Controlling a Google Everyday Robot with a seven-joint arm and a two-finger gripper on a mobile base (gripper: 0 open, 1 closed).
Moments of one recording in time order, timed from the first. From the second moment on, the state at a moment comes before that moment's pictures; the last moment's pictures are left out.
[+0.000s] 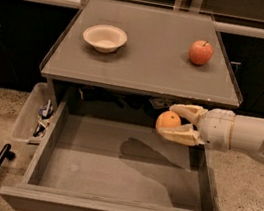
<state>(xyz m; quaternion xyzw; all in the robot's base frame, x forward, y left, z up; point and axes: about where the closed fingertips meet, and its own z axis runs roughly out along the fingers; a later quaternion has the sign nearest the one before) 0.516 -0.136 0.810 -0.50 0.67 0.23 0.50</state>
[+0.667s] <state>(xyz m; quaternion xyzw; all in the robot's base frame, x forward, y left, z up) 0.515 -0.131 0.798 -0.50 0.67 0.23 0.49</state>
